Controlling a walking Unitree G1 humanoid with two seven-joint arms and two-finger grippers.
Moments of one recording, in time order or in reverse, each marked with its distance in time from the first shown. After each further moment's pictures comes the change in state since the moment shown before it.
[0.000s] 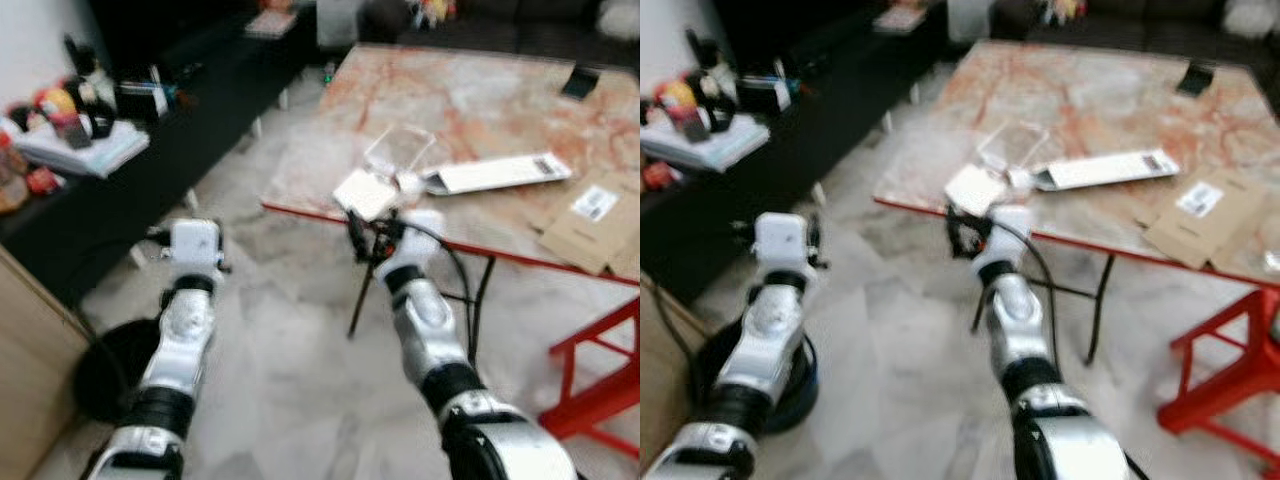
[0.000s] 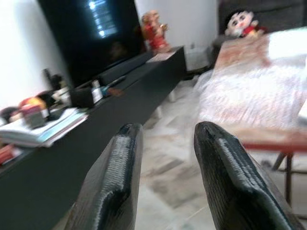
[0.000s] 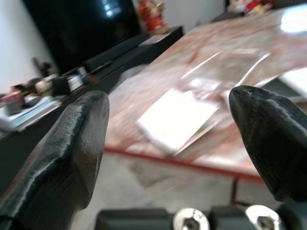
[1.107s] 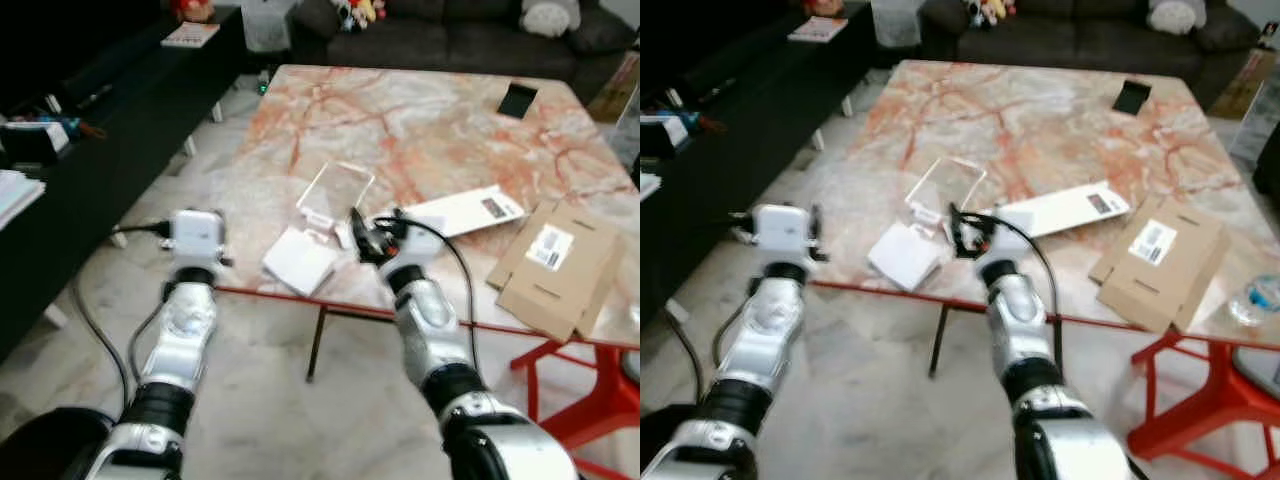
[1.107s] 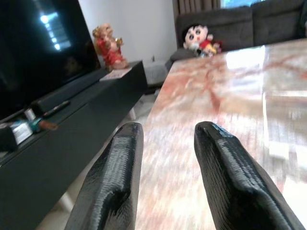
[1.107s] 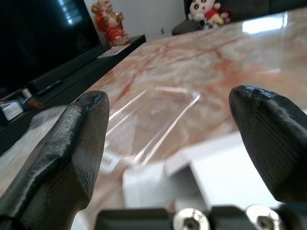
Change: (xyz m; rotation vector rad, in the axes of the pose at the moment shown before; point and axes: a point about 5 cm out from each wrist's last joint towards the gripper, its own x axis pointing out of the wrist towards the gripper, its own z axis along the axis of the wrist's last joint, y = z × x) left arm 0.004 -0.002 0.010 0.010 -0.030 -0.015; right arm 0.001 0.003 0.000 0.021 0.000 0.015
